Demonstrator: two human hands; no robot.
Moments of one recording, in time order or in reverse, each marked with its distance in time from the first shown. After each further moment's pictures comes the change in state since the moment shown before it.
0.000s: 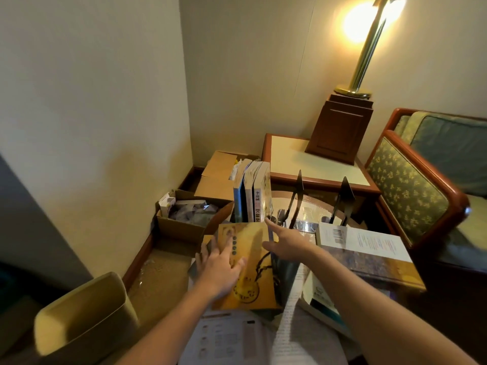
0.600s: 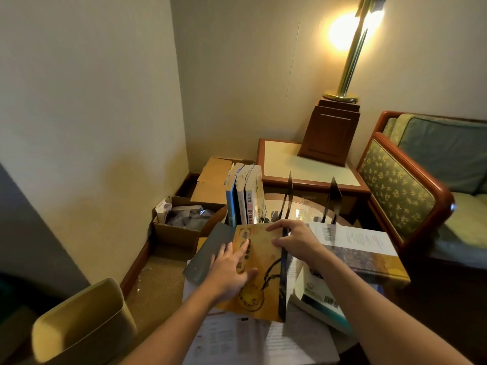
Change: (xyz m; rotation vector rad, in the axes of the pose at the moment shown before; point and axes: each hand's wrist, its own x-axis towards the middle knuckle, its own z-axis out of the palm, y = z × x) left_hand -0.016 0.030 0.004 -0.046 -0.126 0.189; right_hand -0.041 0.019 -0.016 0.558 0.195 -0.041
